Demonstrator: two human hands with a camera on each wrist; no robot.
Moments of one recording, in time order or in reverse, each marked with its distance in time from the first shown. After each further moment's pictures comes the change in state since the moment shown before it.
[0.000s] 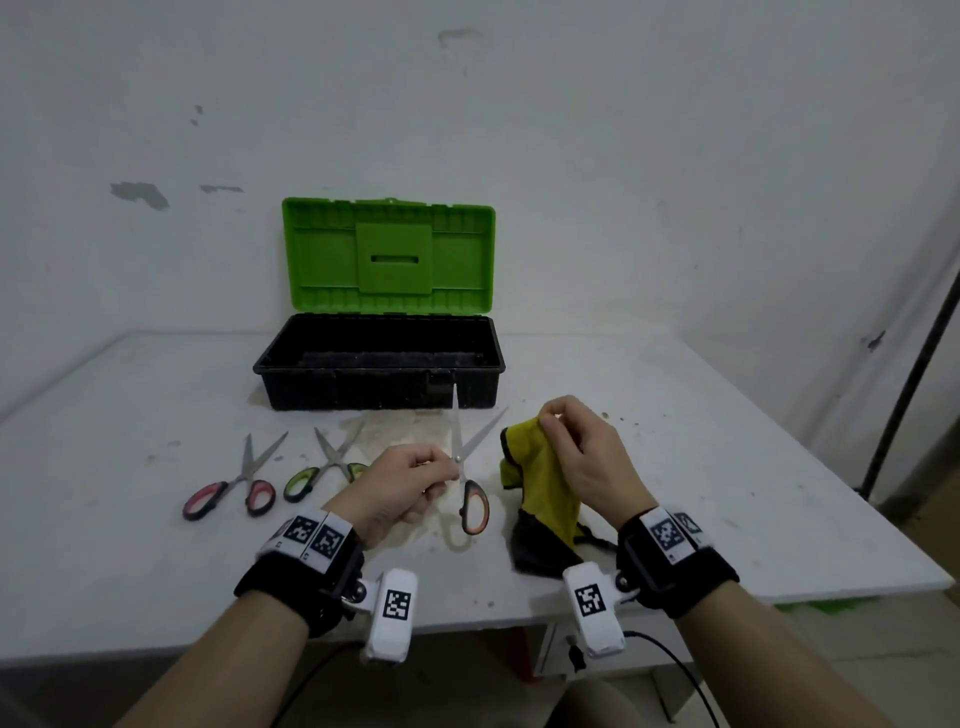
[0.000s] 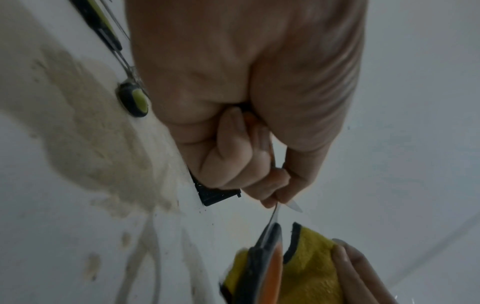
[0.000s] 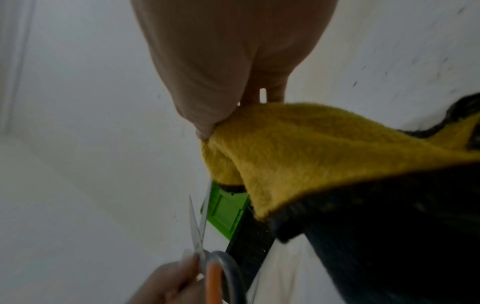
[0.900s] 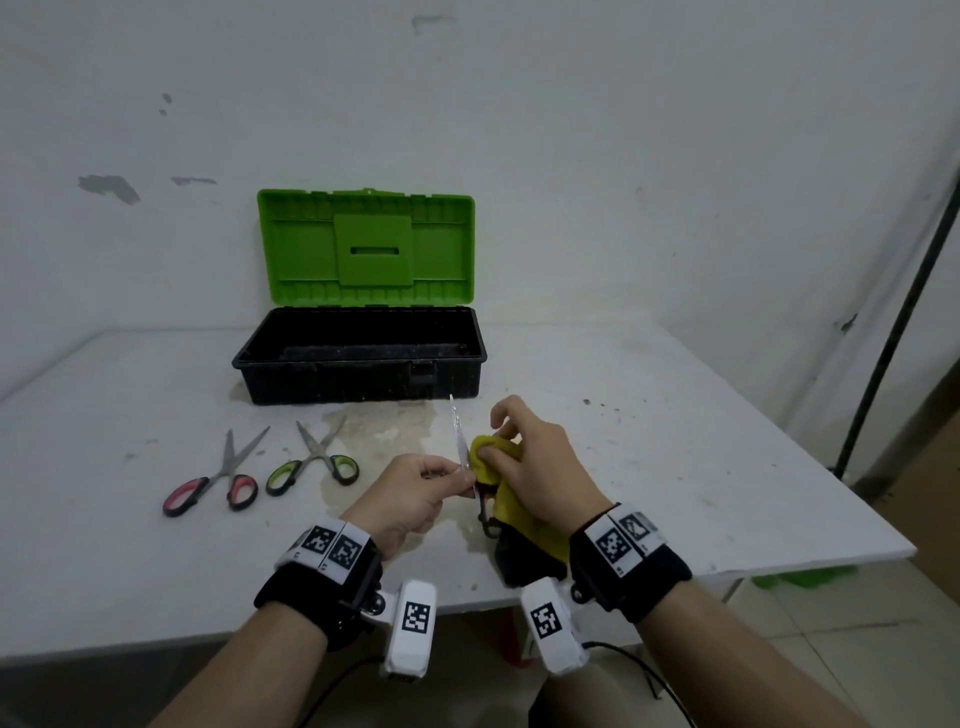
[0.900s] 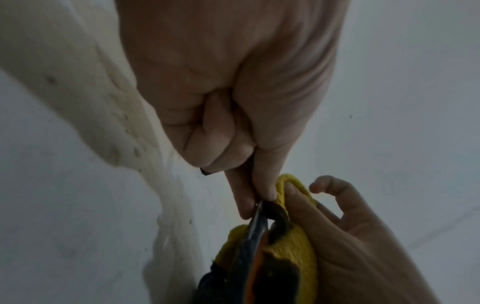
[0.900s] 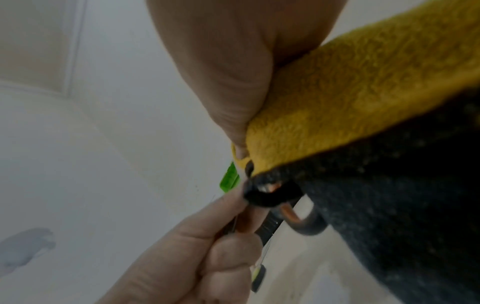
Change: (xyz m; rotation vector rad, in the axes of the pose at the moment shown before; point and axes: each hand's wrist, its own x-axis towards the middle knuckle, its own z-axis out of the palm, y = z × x) left_hand -0.008 -0.013 0.036 -0.048 -0.011 -0.002; right_hand -0.019 -0.023 0.021 -0.146 -0.140 0.003
